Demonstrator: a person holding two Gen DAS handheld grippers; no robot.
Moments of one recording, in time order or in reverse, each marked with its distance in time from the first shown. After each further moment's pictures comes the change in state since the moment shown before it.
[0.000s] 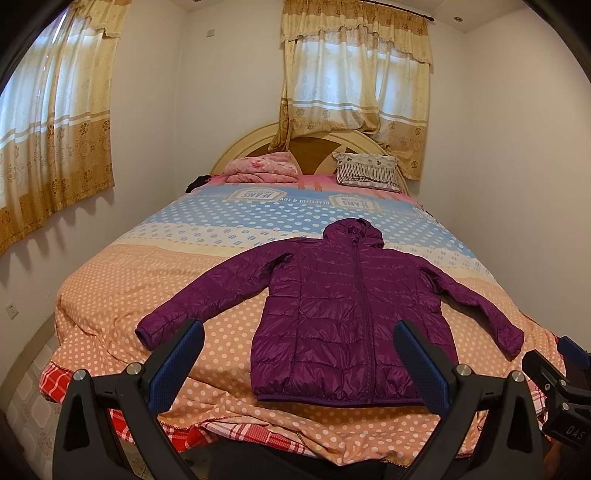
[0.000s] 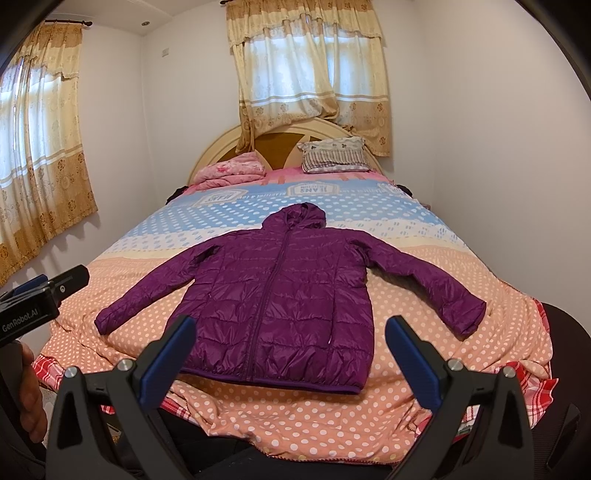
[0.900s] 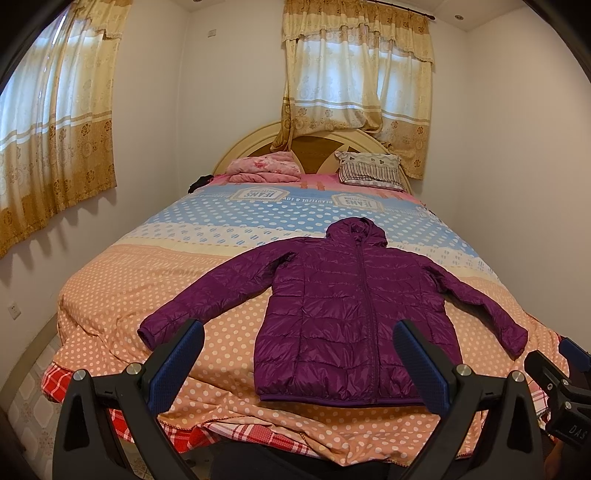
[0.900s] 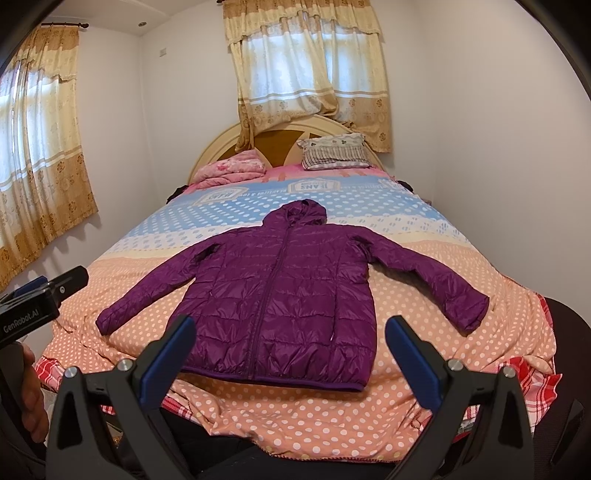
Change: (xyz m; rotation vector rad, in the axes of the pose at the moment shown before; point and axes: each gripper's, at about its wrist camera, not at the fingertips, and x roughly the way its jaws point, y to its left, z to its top) left arm 0.001 0.002 0.000 -0.001 0.000 0.009; right arm 0.004 0.002 -0.005 0.015 0.011 0.006
